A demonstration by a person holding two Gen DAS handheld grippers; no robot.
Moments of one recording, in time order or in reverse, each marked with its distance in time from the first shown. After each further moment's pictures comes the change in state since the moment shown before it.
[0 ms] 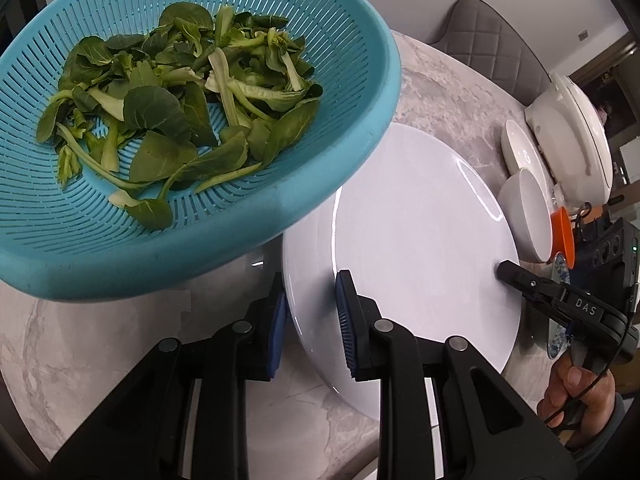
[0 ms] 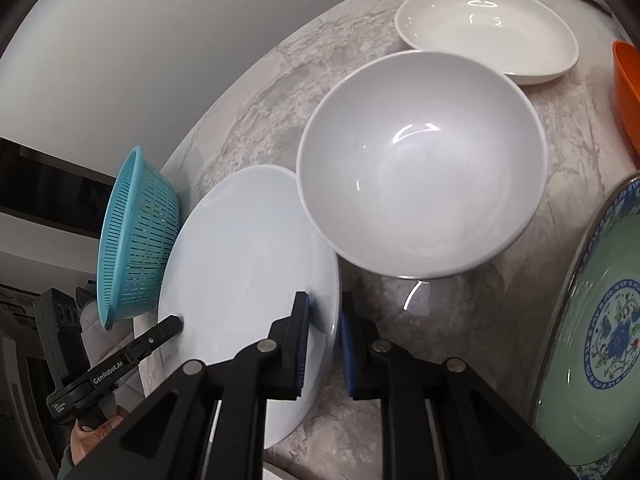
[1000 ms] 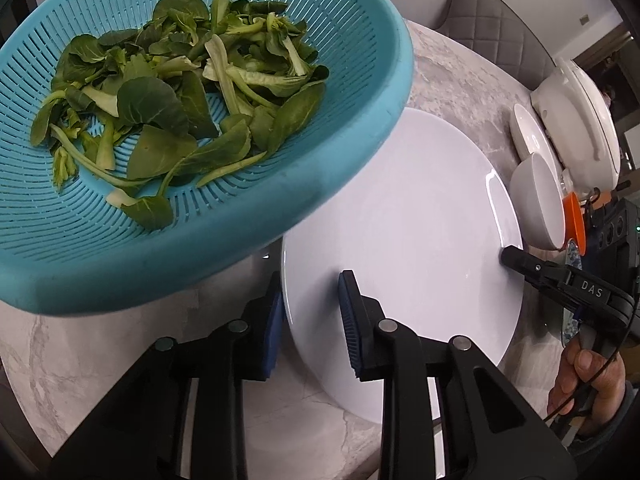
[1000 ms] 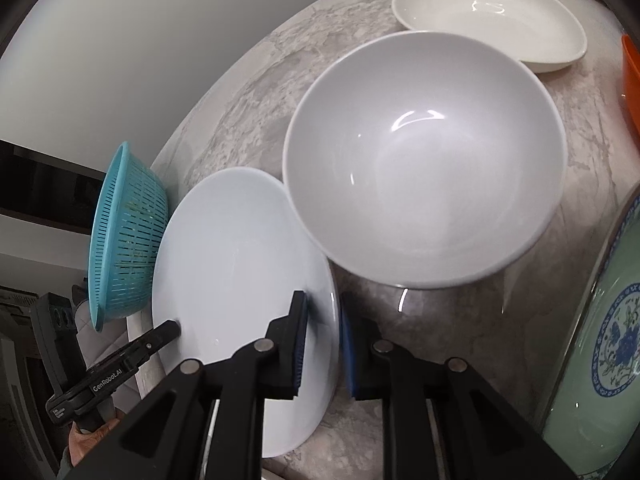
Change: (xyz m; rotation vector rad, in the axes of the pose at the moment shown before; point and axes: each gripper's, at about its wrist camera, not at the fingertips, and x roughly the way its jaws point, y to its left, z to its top) left arm 0.004 0.012 -0.003 0.040 0.035 0.031; right arm 0.014 -0.005 0.006 0.011 0.028 -0.011
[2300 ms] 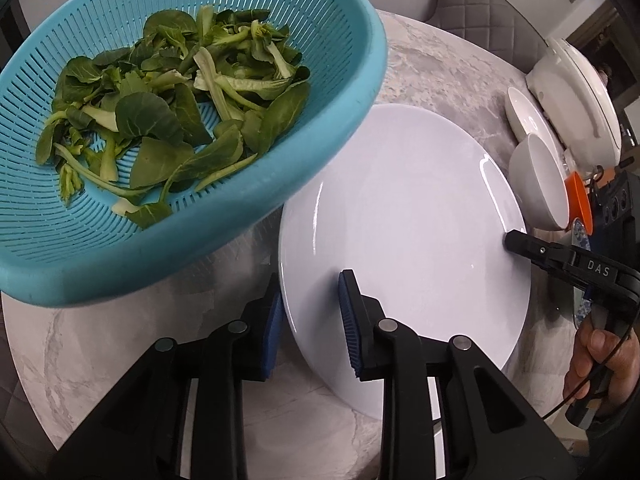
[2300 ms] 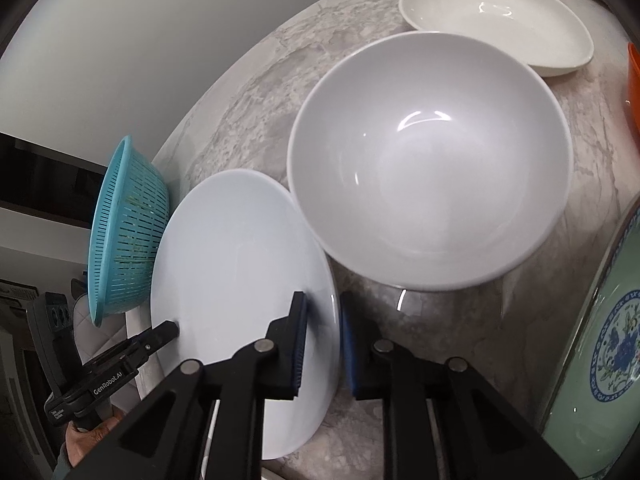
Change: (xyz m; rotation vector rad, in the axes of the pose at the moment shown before) left arm -0.010 -0.009 -0.007 0.073 -0.008 0.048; right arm 0.000 0.001 0.000 -0.019 0.009 -0.002
